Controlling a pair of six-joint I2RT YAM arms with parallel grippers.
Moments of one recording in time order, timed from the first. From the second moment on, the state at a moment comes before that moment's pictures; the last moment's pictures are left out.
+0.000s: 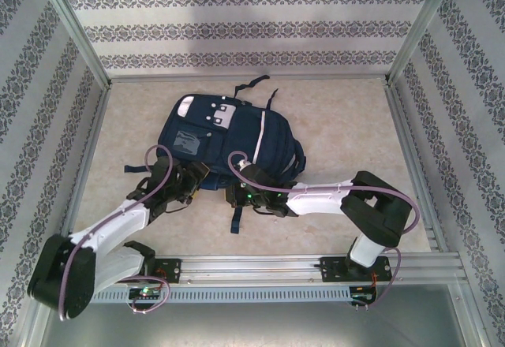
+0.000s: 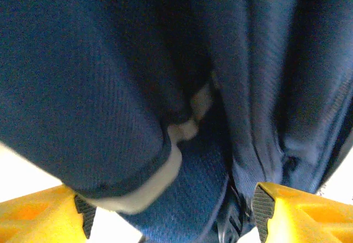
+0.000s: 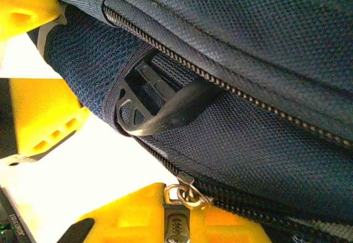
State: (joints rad) left arm -0.35 1.10 0.41 -0.04 0.21 -1.32; right arm 0.99 1.67 0.79 0.18 -0.09 0.84
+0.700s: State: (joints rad) left arm -0.35 1.27 0.42 0.10 0.16 -1.30; right arm 1.02 1.66 0.80 0.03 0.02 0.82
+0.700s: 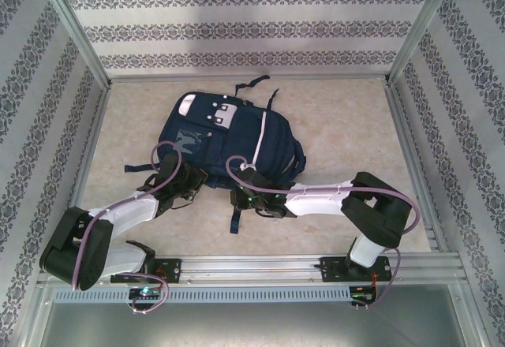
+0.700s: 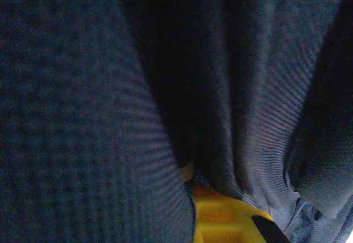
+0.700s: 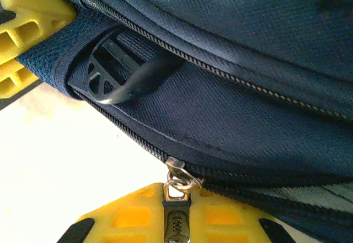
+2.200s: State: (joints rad) left arm -0.37 1.68 1.07 -0.36 0.21 -0.92; right arm 0.92 1.31 0.64 -0.18 0.06 0.66
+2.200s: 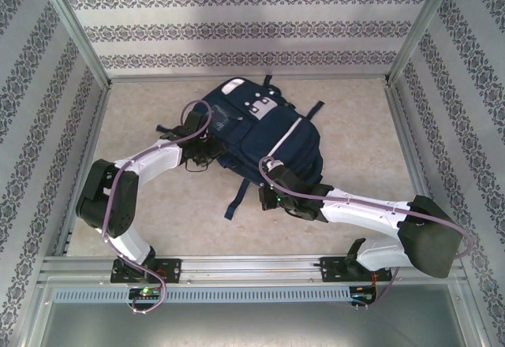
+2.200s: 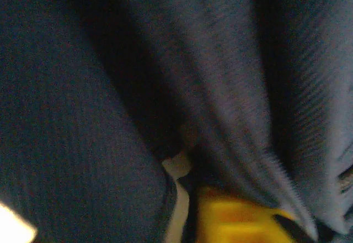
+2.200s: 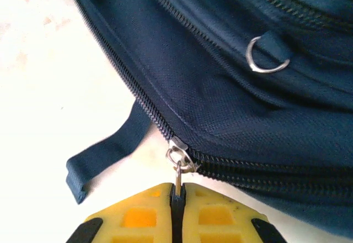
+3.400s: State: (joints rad) left arm -0.53 1.64 0.73 0.20 0.34 -1.25; right arm 0.94 1.37 0.61 -0.04 0.06 0.86
